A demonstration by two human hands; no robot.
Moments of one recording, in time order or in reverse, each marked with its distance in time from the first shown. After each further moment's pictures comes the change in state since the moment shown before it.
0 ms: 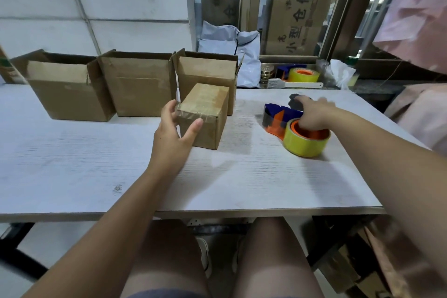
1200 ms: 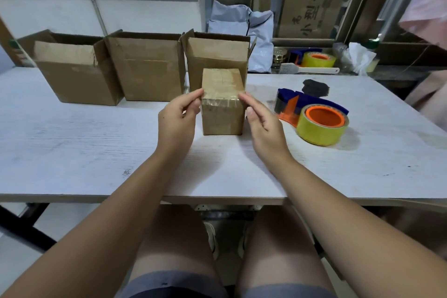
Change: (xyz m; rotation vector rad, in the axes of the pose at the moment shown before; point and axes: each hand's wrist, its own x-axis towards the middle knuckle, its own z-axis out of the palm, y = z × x) left_hand 0.005 0.001 0.000 -0.125 0.066 0.060; right_hand -0.074 -0.096 0.104 1.134 0.324 -0.642
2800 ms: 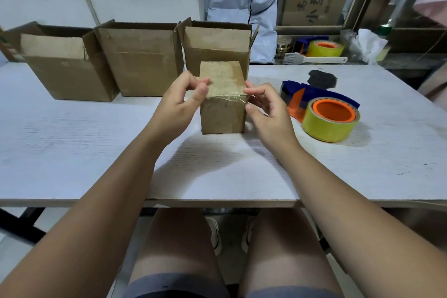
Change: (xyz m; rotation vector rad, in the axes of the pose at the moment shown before) left_hand 0.028 0.002 -0.009 0.028 -0.332 0.082; right_hand 0.016 0.004 -0.003 0.171 -0.014 0.061
